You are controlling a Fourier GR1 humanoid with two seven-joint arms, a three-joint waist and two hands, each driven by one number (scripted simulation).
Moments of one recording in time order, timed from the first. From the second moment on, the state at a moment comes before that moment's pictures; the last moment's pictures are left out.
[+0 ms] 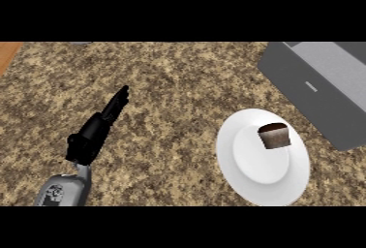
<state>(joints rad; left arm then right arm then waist) -0.17 0.12 -0.08 -1.55 -0.12 -0.15 0.08 0.03 -0.99 -0.22 -1.32 0.44 0.08 -1.04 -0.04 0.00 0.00</state>
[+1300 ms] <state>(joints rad) -0.21 0.09 -0.11 -1.51 -0.14 -0.17 0.07 -0.19 -1.26 -0.29 -1.01 -0.03 0.30 -0.92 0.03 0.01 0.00</state>
